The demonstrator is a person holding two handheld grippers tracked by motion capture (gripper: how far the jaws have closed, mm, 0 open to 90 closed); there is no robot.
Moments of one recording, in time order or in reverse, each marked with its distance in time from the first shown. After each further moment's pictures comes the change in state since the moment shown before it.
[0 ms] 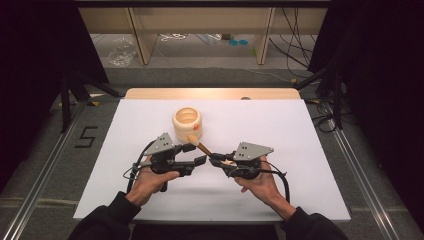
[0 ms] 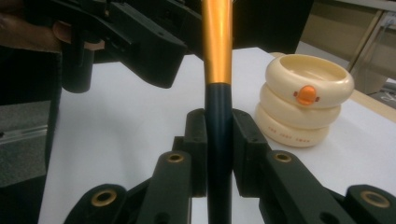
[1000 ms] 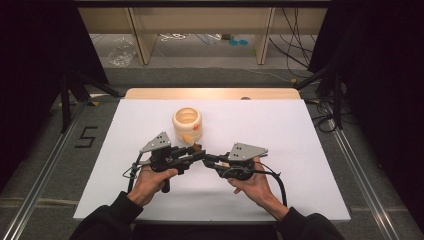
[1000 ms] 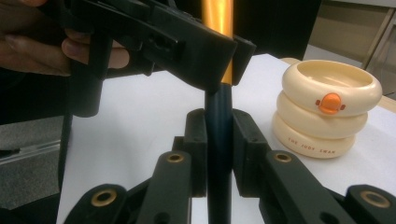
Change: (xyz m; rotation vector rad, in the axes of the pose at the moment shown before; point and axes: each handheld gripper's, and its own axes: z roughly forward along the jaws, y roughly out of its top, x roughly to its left) left arm 0.005 -0.001 0.000 -0.054 -0.075 -0.088; right arm 0.008 0.002 0.014 -0.042 0.031 0.047
